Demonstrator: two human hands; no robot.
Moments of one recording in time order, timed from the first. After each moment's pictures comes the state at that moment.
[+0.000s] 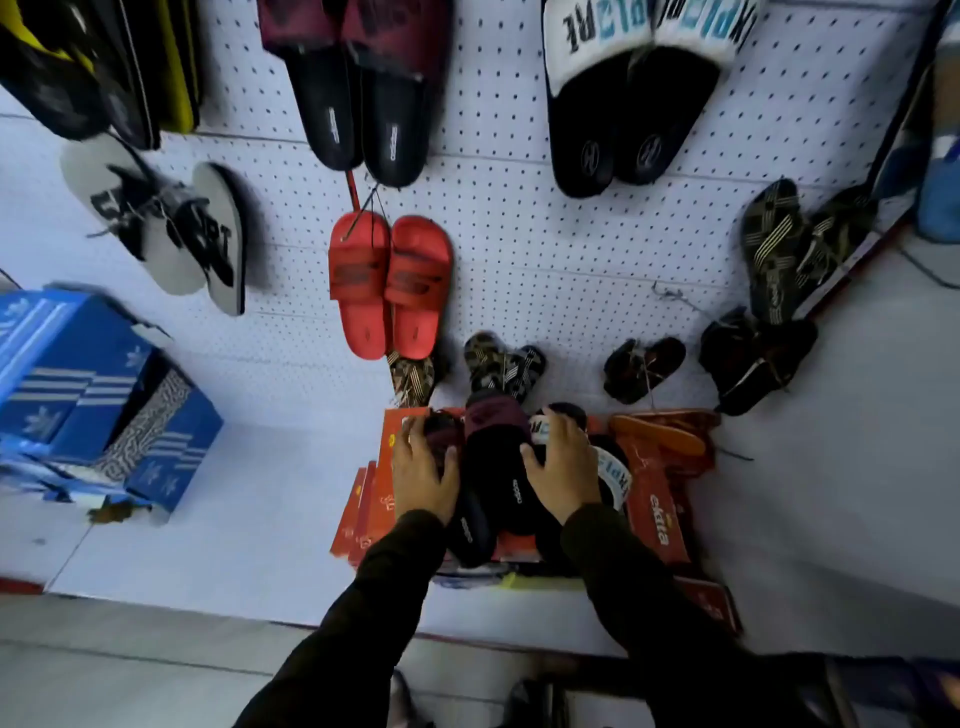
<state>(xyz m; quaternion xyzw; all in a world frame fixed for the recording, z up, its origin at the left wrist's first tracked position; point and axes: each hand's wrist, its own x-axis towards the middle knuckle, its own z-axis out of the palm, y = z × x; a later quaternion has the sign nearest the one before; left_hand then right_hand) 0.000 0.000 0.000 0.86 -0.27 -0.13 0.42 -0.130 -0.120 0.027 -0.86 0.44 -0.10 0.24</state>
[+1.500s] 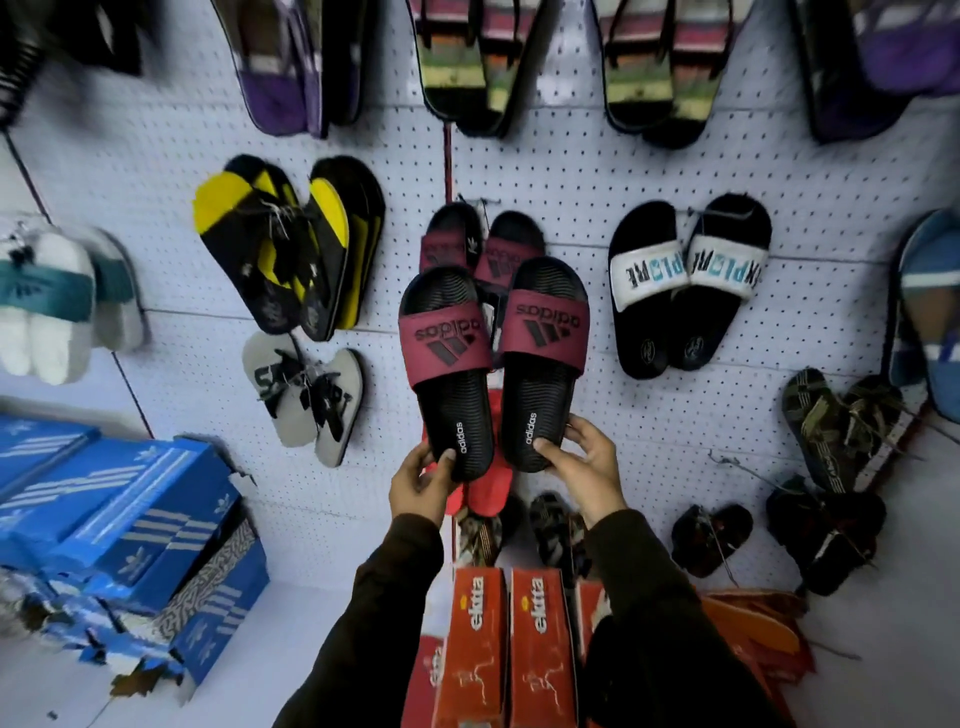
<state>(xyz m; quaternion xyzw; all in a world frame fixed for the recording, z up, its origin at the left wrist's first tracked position) 0.138 0.031 0.154 0.61 -0.14 -0.18 0.76 0.000 -0.098 0.201 -0.60 0.31 -0.38 0.63</state>
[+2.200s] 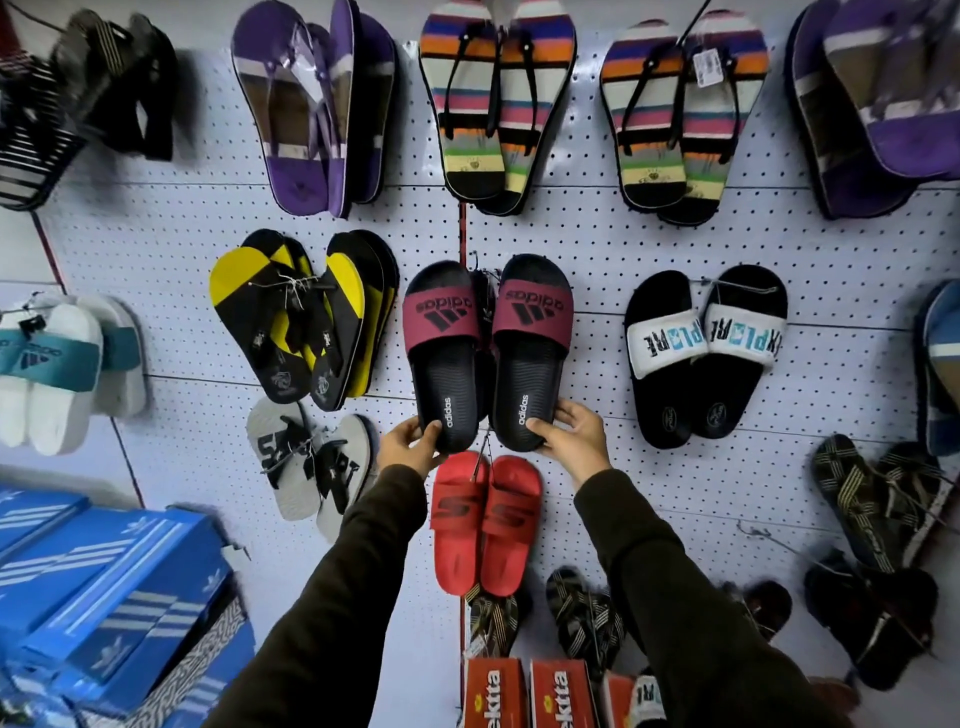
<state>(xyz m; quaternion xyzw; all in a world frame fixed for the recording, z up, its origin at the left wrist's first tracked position) 0.254 -0.022 0.246 0.60 -0.17 -0.20 0.76 0.093 -0.145 0.277 -0.59 0.29 -0.39 0.64</state>
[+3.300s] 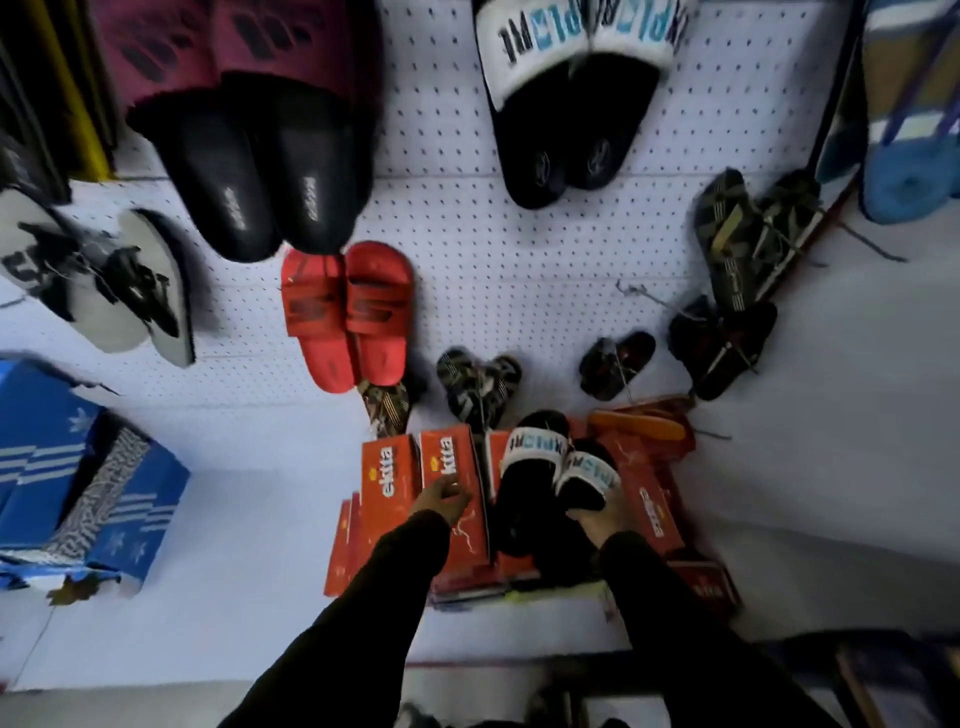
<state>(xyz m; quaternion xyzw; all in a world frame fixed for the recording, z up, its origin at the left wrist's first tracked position) 0.027 -0.049 -0.051 0.80 -0.20 -0.45 0.35 -0.198 -0.180 -0.113 -0.53 0.68 -0.05 0.51</state>
